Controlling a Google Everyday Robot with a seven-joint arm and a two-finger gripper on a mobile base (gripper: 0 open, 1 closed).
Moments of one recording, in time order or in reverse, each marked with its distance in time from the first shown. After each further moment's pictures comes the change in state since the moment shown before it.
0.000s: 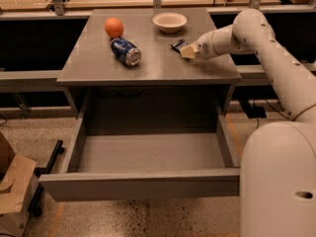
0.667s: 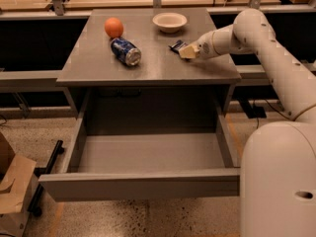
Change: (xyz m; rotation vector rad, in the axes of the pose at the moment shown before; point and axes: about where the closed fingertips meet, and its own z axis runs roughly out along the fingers) arm 0.000 0.000 0.000 0.000 0.000 0.000
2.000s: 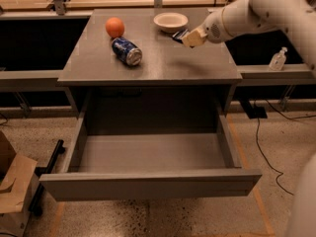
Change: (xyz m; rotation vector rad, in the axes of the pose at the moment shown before) arm -0.046 0.067 -0.094 0.033 0.043 -0.118
